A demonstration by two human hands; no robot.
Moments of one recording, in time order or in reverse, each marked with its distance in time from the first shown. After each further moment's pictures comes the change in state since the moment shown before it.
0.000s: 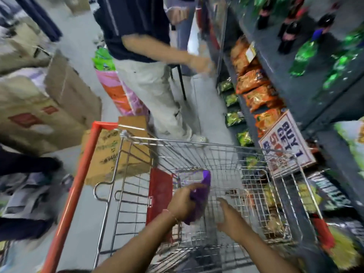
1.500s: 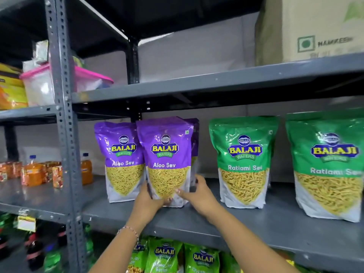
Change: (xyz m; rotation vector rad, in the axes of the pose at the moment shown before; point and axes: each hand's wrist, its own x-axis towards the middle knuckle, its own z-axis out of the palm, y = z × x) left_hand -0.054 0.584 0.059 -0.363 -0.252 1.187; right_hand -0.452 -0.007 -0.354 0.576 1.662 -0.182
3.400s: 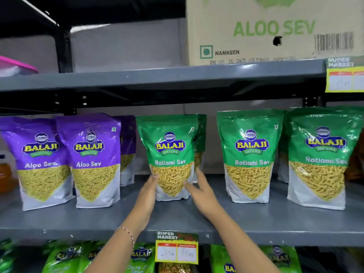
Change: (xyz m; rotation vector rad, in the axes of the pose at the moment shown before) left_hand -0.016 0.074 0.195 -0.446 -0.256 -0.150; right_hand -0.045 0.048 -0.189 -0.044 0.177 0.004
